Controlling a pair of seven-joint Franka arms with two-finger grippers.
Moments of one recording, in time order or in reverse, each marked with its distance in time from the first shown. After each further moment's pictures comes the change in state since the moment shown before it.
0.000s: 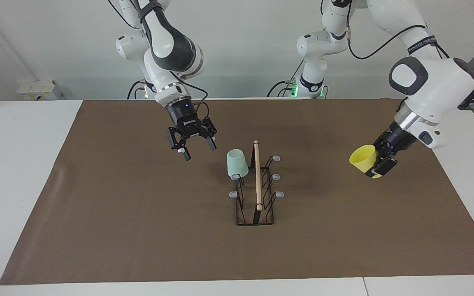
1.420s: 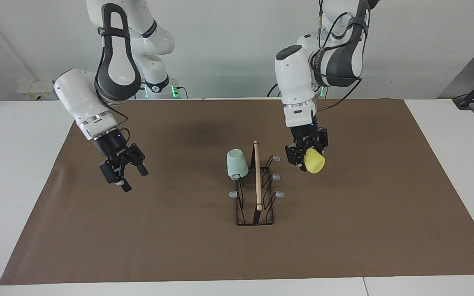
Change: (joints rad) left arm -0.009 -0.014 -0.491 -0.144 1.105 0.116 -0.477; right arm -0.448 0.038 -0.010 -0.077 -1.275 -0.596 0.497
